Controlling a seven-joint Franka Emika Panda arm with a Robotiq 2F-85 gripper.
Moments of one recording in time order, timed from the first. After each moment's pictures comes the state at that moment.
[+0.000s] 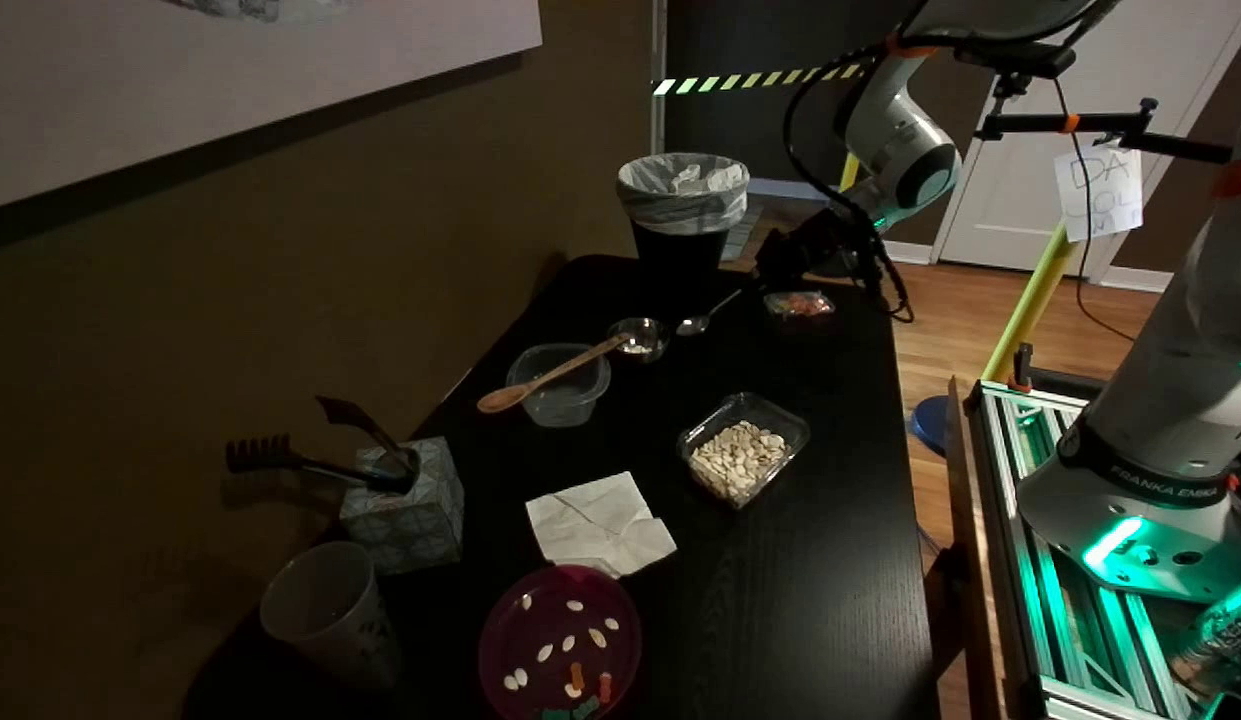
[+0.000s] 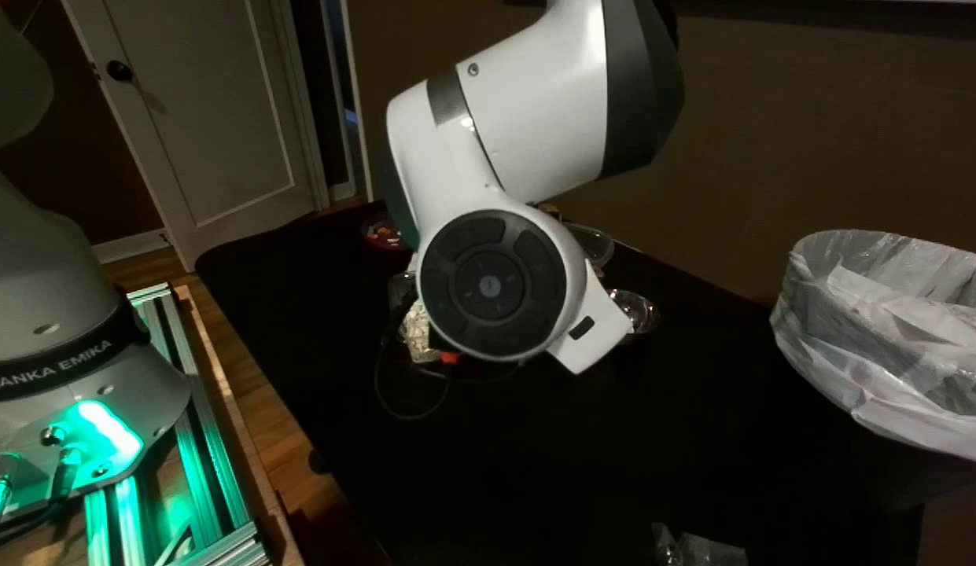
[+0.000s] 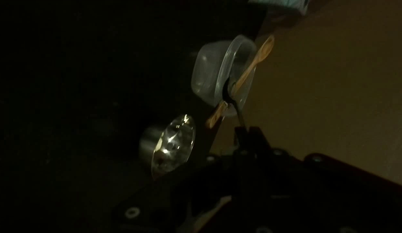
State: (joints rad) arm -0.36 0.20 -0.43 -2.48 1.48 2.03 -1.18
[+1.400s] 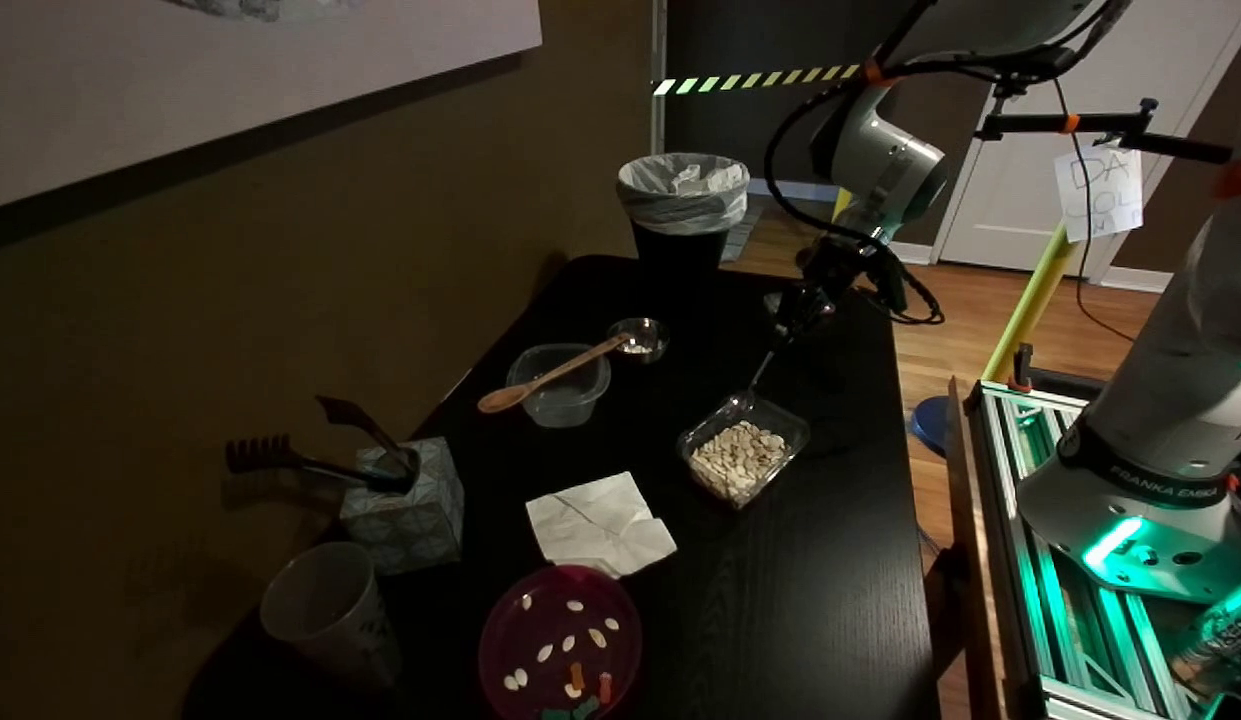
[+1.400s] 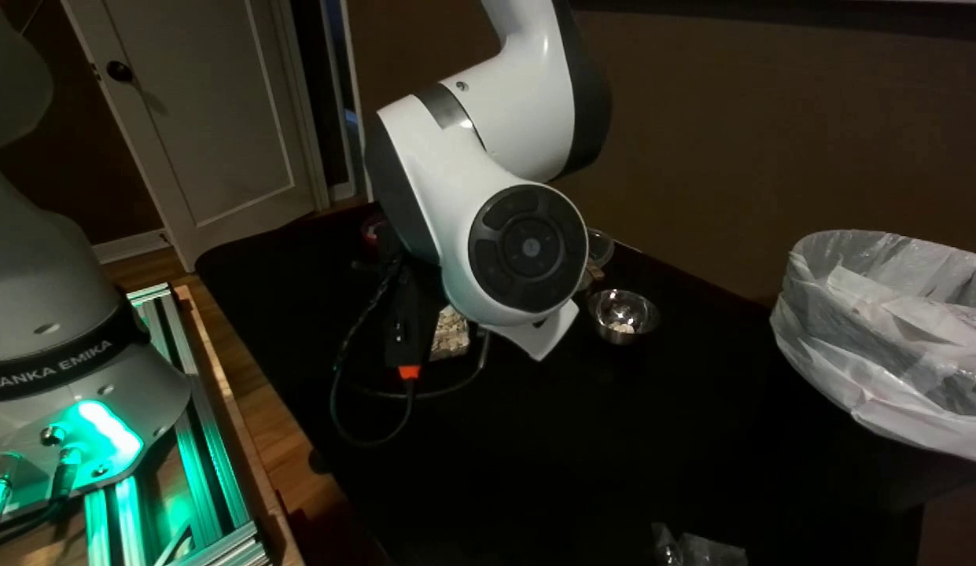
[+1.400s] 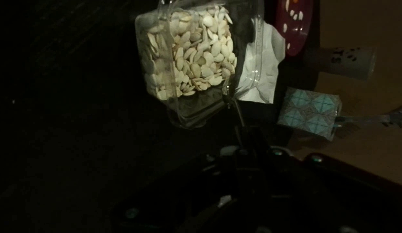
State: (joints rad) arm -0.35 0.21 -0.35 -2.53 1.15 2.09 -1.14
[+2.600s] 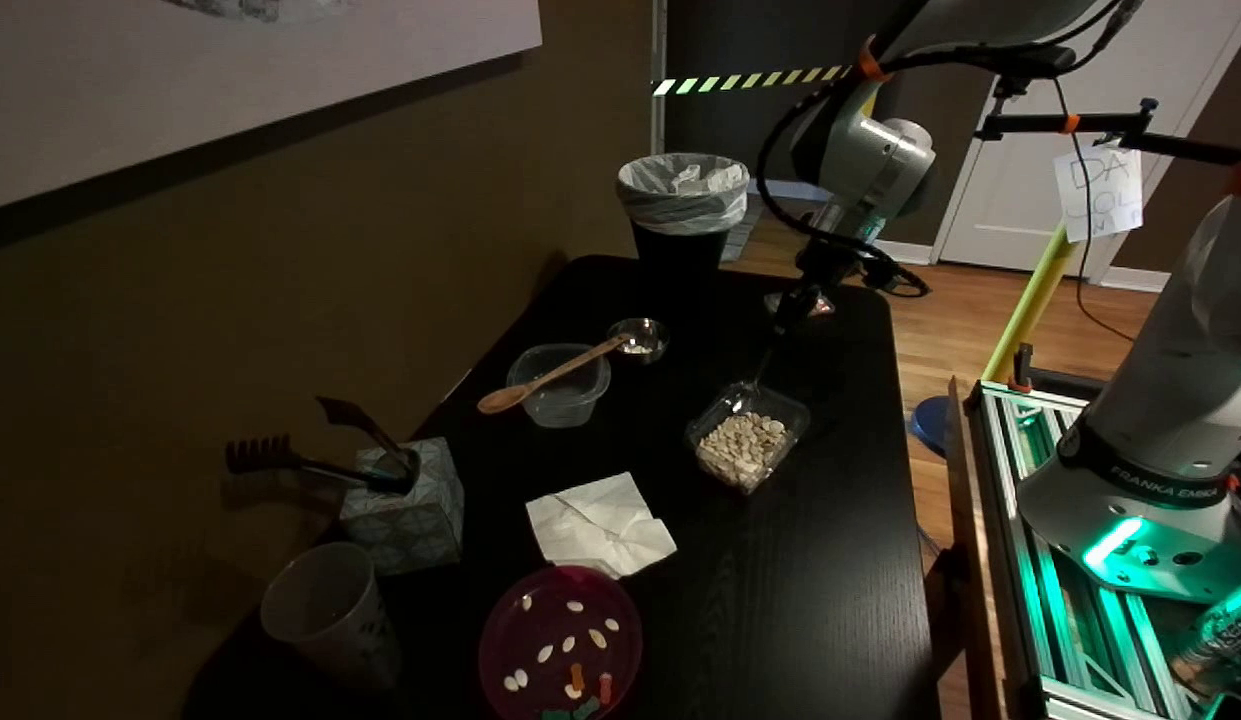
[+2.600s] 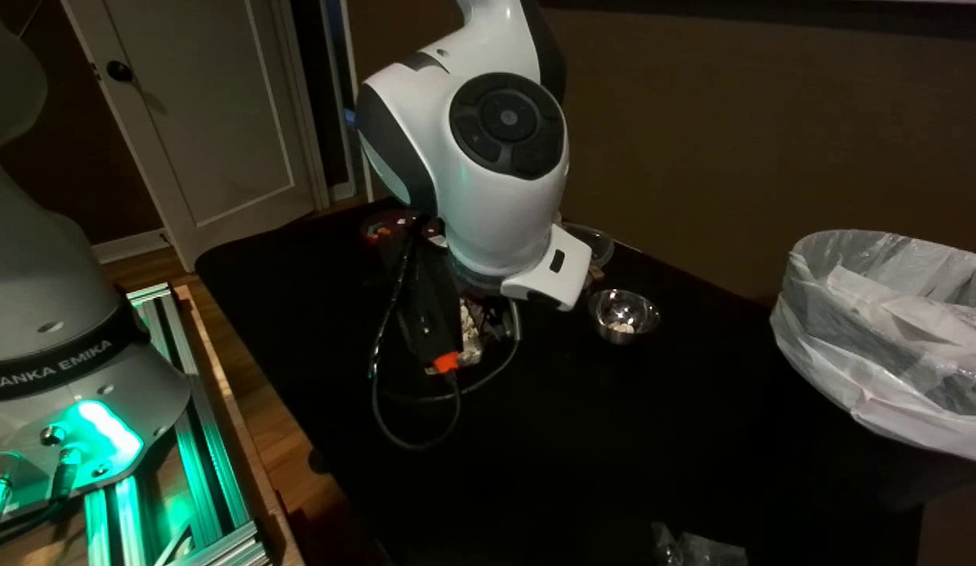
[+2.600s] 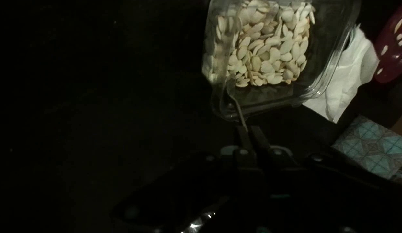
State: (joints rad) arm -0.30 0.13 -0.26 -2.59 1.09 2.47 -1.27
